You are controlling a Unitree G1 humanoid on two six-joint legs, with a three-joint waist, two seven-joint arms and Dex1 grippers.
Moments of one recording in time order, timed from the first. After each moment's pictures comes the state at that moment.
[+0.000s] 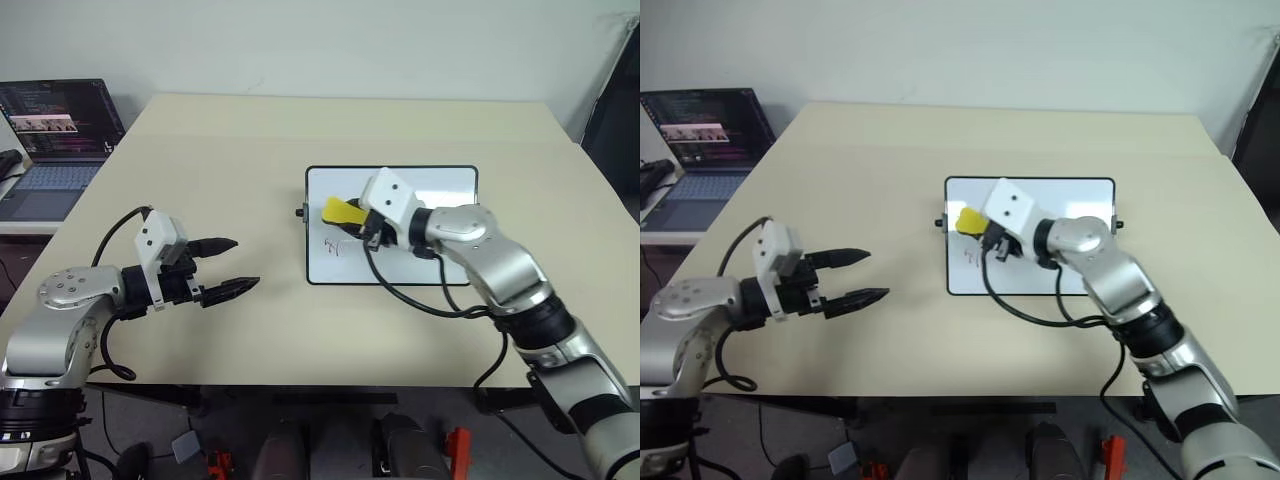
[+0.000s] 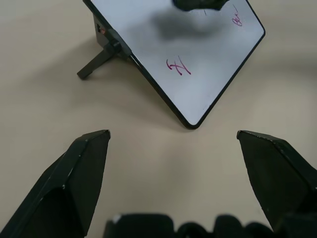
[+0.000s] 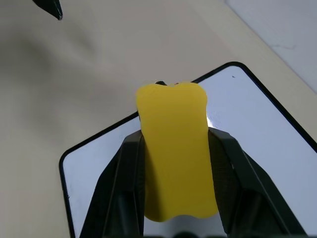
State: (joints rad) left arm -0.22 0.84 0.20 -0.10 -0.51 0.43 -1.07; right arm -0.83 -0.43 0.42 -0.03 0.08 0.51 0.64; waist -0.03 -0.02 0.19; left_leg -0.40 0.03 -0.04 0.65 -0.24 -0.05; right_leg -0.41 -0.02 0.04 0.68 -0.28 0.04
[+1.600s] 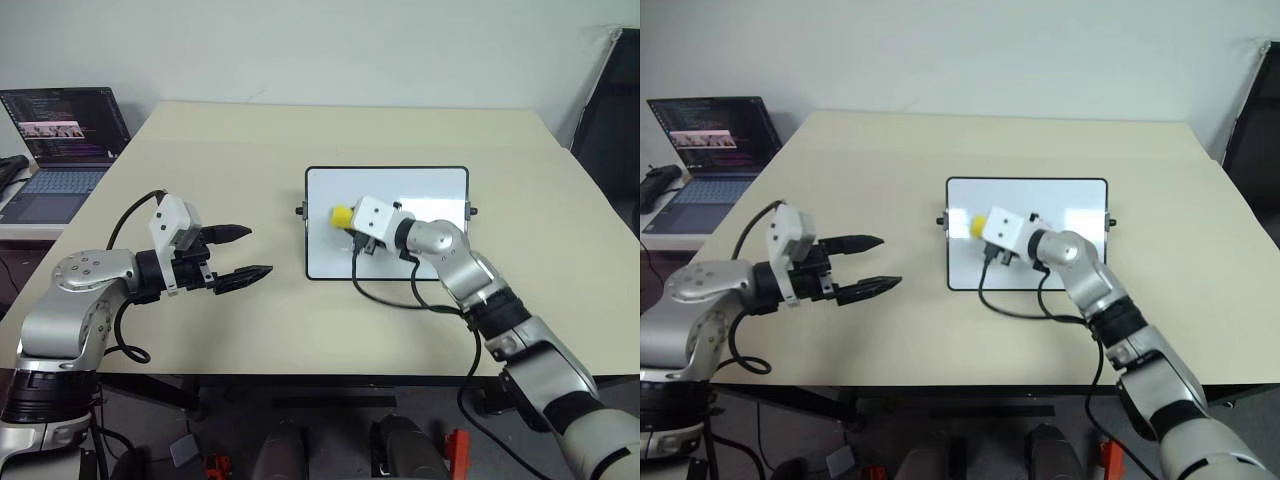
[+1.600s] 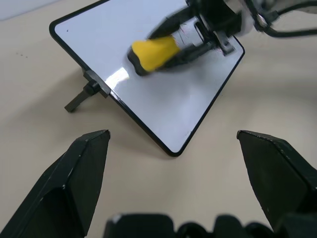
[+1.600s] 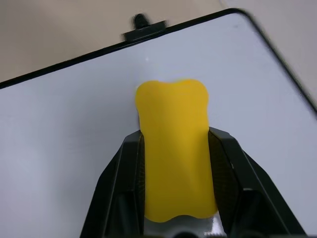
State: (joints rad) left arm -0.33 0.83 0.16 -0.10 -0.50 0.47 -1.08; right arm -0.78 -0.34 0.45 0.32 -0.21 0.14 0.66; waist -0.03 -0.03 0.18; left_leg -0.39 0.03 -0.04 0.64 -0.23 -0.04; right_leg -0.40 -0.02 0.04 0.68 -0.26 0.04
